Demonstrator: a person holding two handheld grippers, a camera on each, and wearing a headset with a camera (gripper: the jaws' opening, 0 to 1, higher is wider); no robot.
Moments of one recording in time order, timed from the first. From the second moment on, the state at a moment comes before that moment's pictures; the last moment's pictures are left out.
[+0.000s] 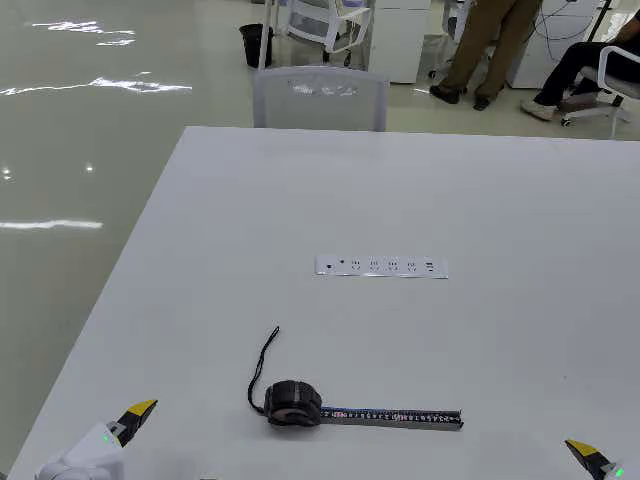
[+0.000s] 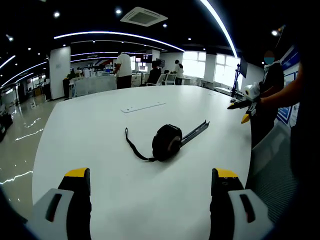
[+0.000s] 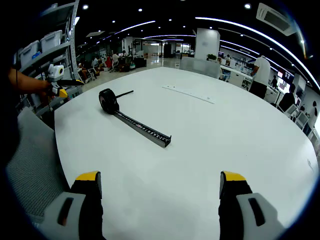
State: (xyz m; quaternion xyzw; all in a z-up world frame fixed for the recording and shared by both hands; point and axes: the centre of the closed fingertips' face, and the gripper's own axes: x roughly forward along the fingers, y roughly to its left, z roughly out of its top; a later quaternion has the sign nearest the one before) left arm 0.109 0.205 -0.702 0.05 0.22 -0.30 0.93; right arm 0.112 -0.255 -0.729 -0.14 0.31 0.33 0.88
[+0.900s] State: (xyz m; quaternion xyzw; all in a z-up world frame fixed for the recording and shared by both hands) left arm 0.061 0.225 -0.707 0.03 0.25 -0.25 0.94; right arm 0.073 -0.262 -0.736 -0.14 0.32 0.34 0.87
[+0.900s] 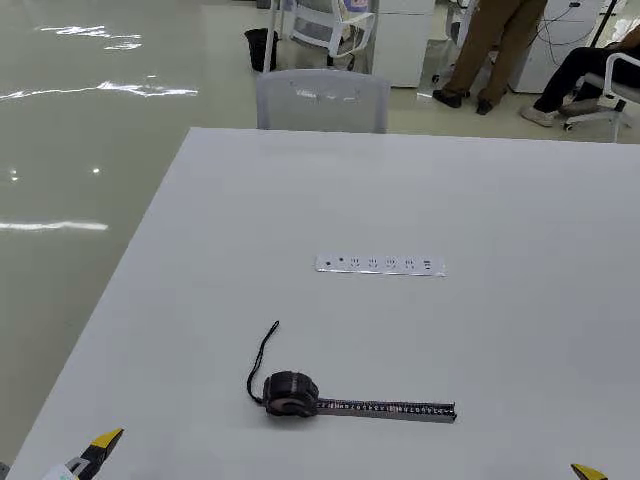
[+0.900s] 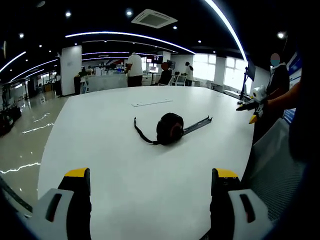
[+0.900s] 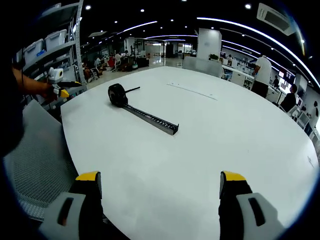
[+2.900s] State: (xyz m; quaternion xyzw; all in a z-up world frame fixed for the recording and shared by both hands) left arm 0.068 0.225 -0.716 0.02 0.27 -0.22 0.94; right arm 0.063 -0.283 -0.728 -0.09 0.28 0.31 0.91
